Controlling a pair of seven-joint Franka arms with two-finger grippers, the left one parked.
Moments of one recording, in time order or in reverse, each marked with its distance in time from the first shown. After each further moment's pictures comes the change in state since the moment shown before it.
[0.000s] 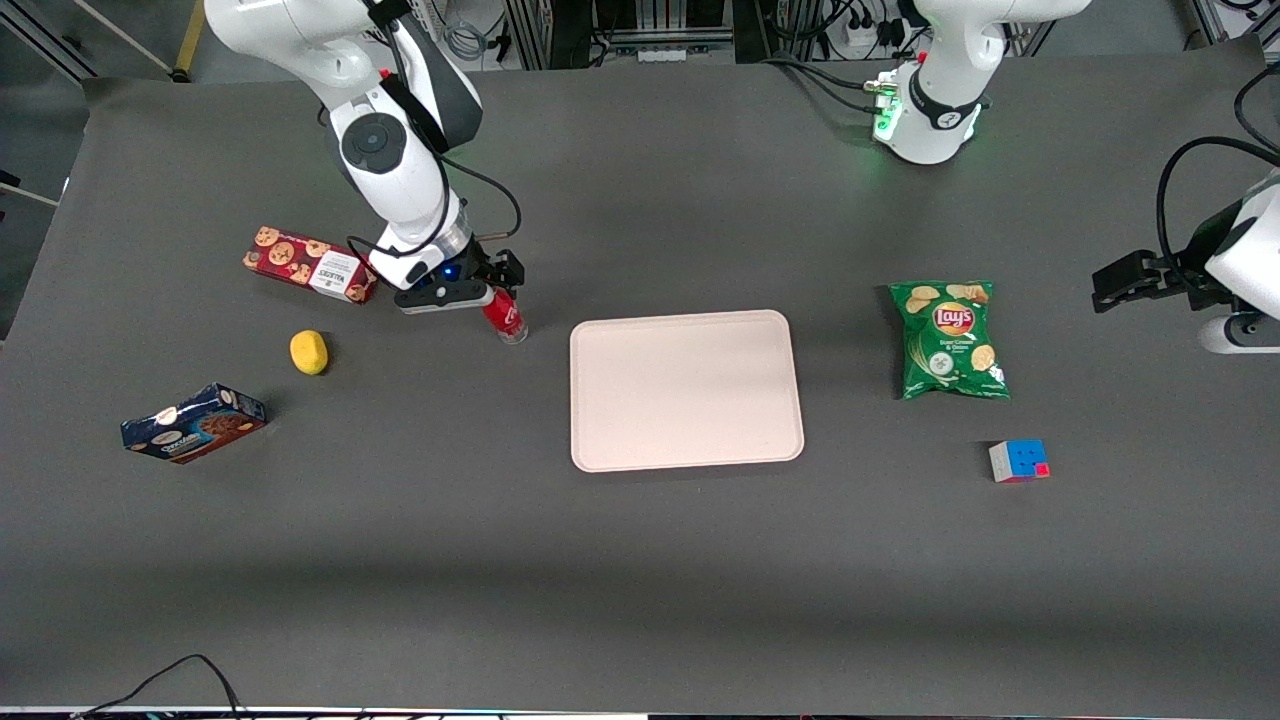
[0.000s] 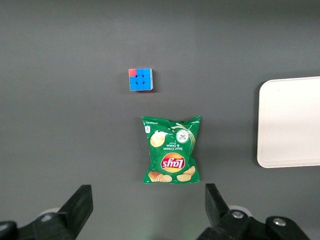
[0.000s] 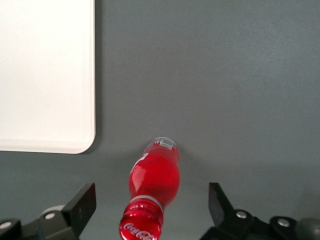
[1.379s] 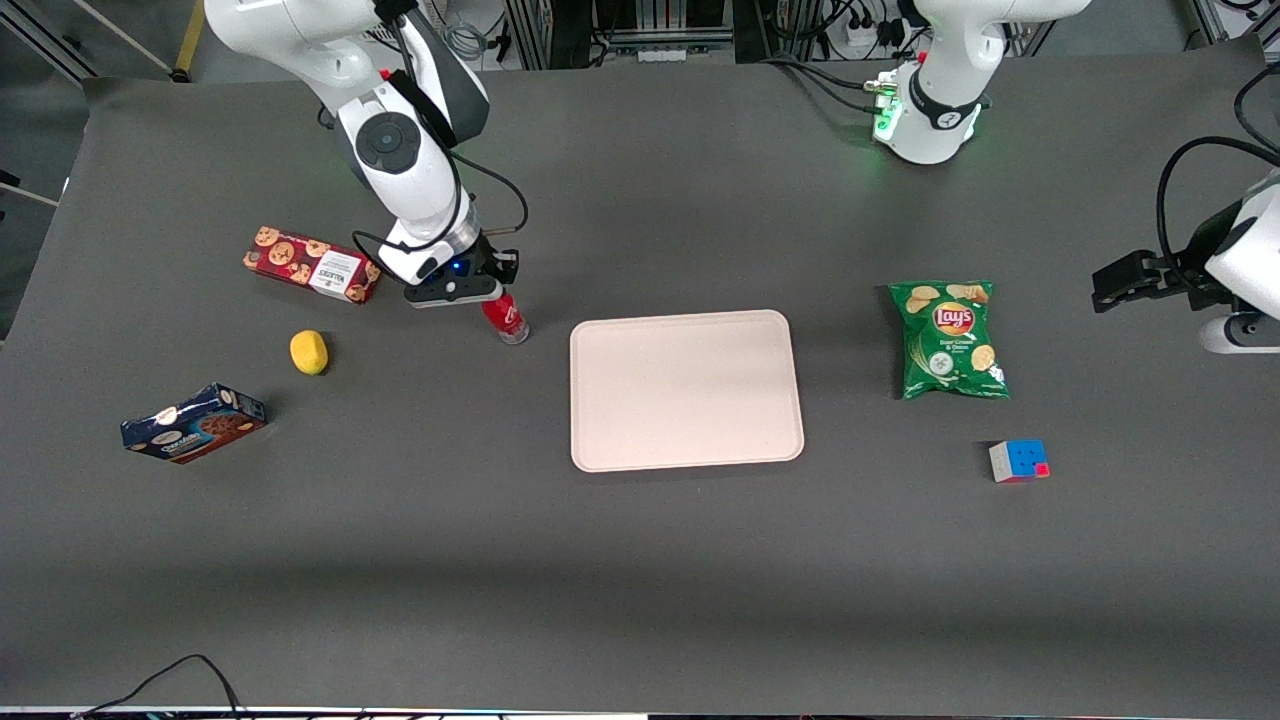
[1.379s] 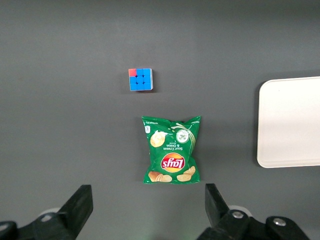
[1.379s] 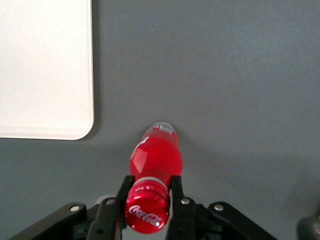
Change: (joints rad) arm -0.009 -0.014 0.031 0.012 0.000 -0.076 0.024
